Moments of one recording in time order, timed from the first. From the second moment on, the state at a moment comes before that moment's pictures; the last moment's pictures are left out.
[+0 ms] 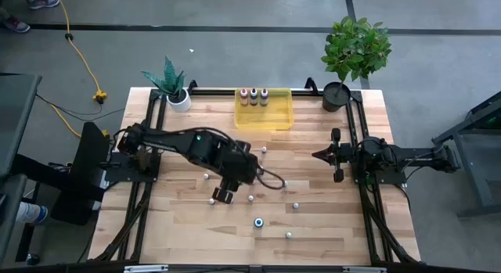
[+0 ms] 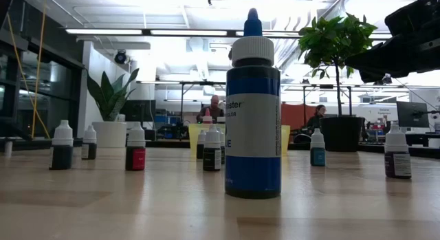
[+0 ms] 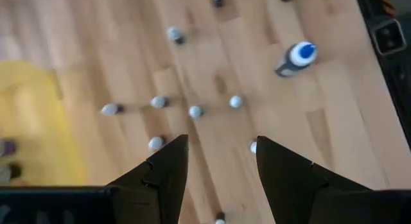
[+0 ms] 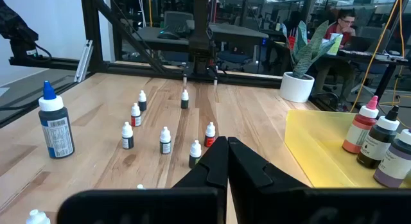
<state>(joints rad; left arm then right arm) -0.27 1.88 2.16 -1.40 -0.09 0.11 -0.03 0.09 0.01 0.03 0.00 -0.09</state>
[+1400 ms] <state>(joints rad) -0.40 2.11 1.97 -1.00 0.08 0.26 -0.03 0.12 0.01 0.03 0.00 -0.09</state>
